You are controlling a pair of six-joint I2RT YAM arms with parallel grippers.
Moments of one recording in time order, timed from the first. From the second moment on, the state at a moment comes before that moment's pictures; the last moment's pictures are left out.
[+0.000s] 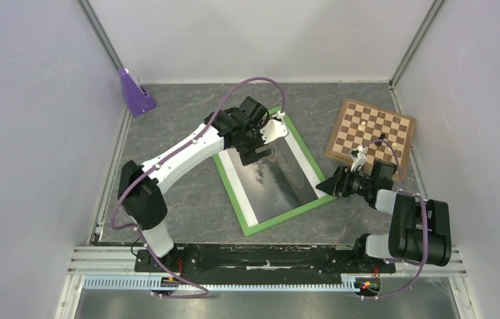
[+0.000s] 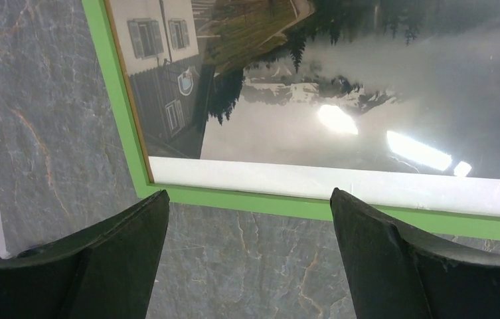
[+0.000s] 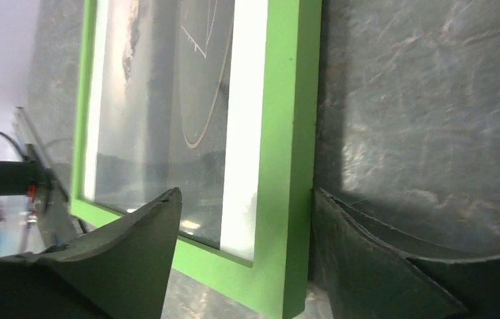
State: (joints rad) left arm -0.75 1.74 1.62 -0.88 -0.04 0.58; right arm -0.23 1.36 0.30 0.22 -0.96 0.08
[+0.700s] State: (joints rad) left arm -0.66 1.70 1.43 -0.85 -0.19 0.39; right arm -0.10 1.10 0.38 -0.05 -0.69 -0.21
